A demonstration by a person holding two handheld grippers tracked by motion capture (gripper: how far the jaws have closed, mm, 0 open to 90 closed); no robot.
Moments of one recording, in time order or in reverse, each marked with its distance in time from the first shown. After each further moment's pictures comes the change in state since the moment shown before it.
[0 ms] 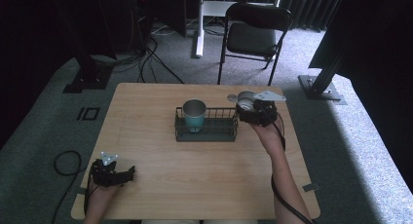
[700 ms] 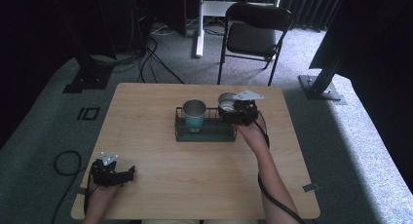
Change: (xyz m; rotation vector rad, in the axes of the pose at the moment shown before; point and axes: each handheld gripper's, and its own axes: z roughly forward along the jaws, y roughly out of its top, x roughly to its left) left arm 0.000 0.000 0.000 0.000 0.000 0.001; right arm 0.039 0.007 0.033 0.025 0.090 -0.064
